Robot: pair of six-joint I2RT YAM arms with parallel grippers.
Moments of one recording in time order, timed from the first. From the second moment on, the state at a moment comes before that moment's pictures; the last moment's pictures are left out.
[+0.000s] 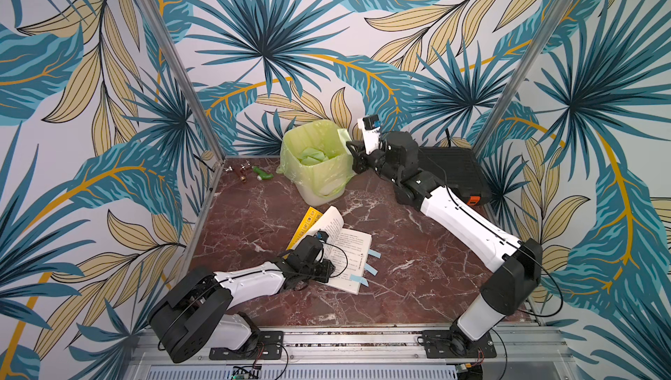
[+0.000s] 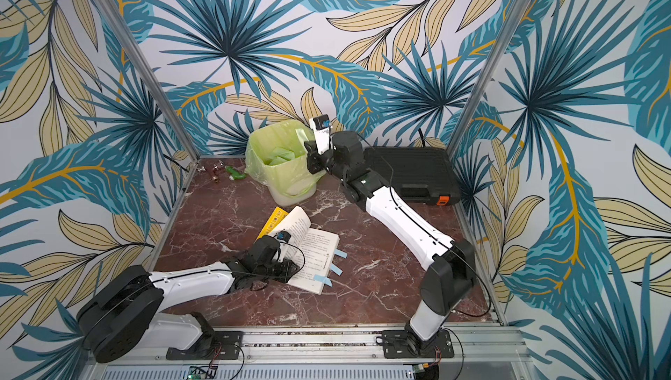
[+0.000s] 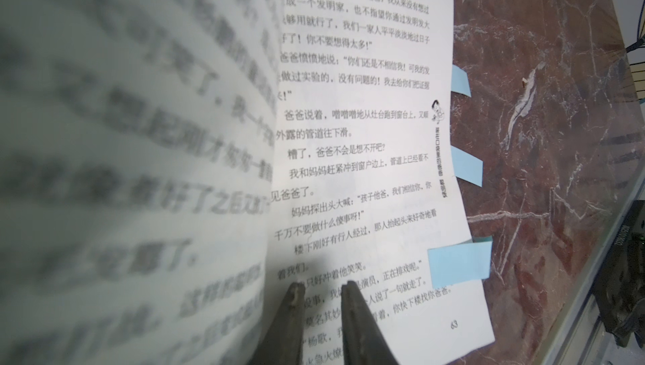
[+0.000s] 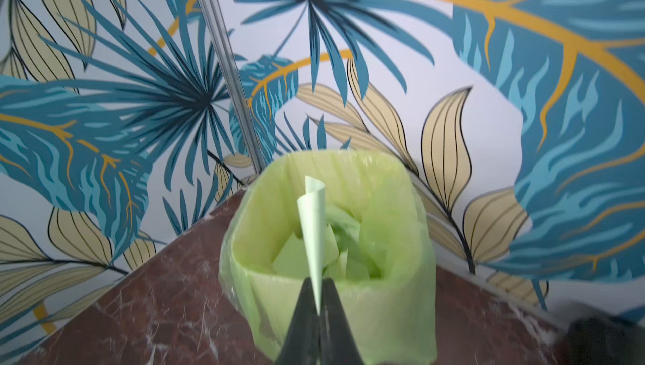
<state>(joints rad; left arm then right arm) -0.70 1.37 0.48 0.01 0.19 -0.51 0.58 1.75 1.73 -0.08 -0.07 0.07</state>
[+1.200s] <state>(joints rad) -0.70 1.35 0.48 -0.02 0.16 -0.48 0.56 1.50 1.12 -0.29 -0.26 0.24</state>
